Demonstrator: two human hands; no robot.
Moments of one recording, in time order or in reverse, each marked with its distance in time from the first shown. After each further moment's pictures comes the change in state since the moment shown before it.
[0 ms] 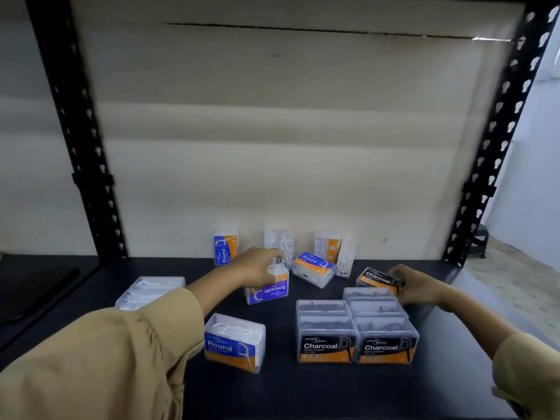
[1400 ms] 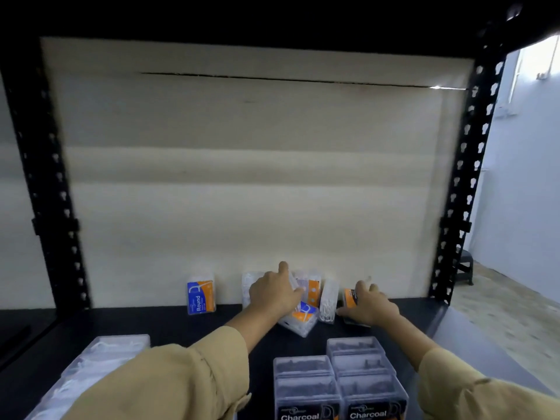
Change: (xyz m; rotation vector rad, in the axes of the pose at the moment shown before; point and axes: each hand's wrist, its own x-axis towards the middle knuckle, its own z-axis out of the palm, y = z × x) left_hand 0.055 0.082 0.009 0.029 0.302 -0.157; right_hand 0.052 -0.049 0.012 -0.323 0.240 0.143
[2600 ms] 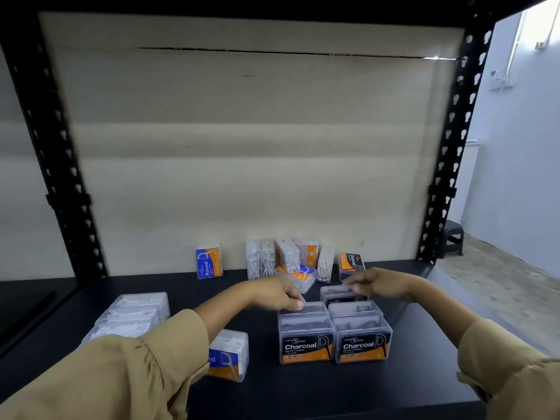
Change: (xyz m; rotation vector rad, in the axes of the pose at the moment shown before) left_hand -0.064 -0.028 -0.017 -0.227 -0.675 0.366; right_hand -0.080 0.020 -0.033 0.308 -0.426 -0.368
